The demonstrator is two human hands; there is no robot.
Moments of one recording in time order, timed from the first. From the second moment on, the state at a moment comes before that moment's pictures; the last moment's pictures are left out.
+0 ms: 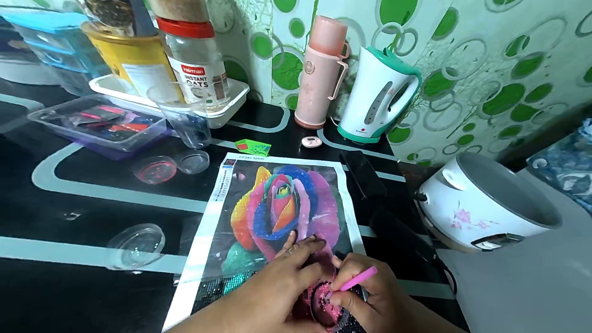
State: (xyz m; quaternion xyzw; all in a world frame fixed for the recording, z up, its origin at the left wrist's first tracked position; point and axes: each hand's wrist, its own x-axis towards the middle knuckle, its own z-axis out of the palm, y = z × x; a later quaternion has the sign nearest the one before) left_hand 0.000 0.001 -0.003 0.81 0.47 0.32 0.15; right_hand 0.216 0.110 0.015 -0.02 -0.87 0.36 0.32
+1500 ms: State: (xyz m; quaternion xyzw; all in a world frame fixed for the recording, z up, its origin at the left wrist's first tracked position) left_hand -0.001 0.000 -0.001 0.80 0.47 0.31 0.18; right_hand 0.234 0.155 0.016 -0.14 -0.83 0.42 0.34
